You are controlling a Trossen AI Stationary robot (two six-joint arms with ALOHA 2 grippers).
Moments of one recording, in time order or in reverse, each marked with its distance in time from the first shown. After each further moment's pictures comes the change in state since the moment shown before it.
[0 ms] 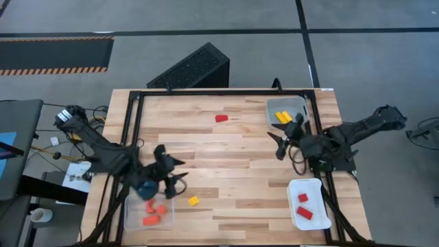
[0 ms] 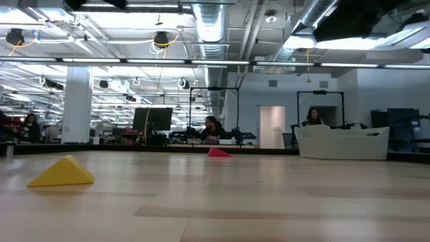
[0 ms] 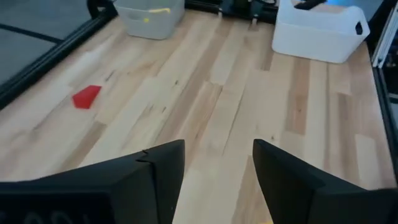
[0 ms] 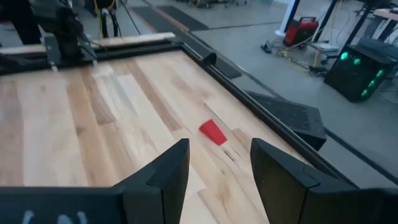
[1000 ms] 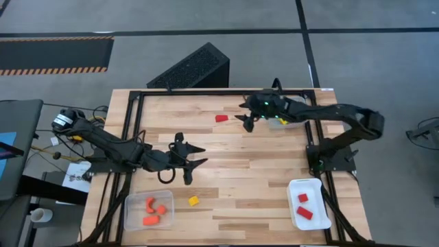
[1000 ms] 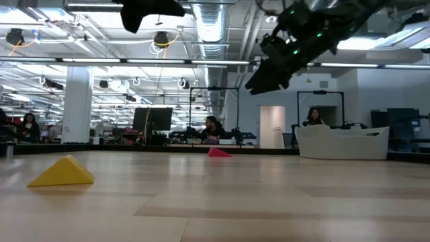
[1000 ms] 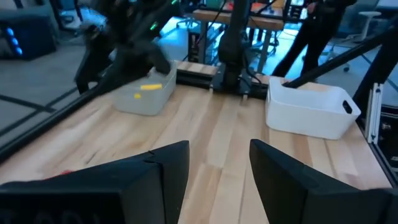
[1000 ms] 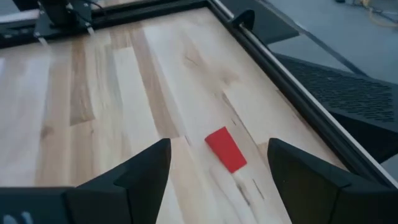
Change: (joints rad) left arm 0.294 0.001 -0.256 0.831 0.181 0.491; right arm -0.792 0.592 0.134 0.484 -0.958 -0.351
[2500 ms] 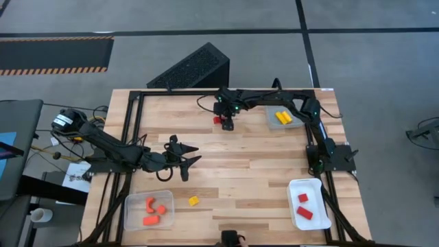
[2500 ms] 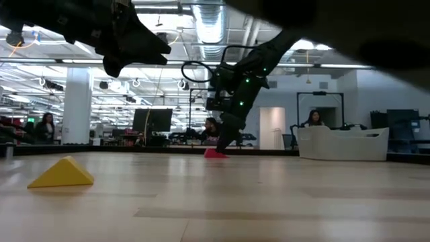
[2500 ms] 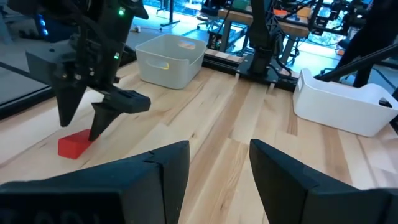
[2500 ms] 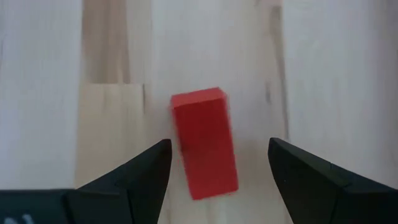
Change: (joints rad) left arm 0.013 0.001 -0.305 0.310 -0.066 -0.099; right arm -0.046 0.776 0.732 -0.509 -0.050 -0.433
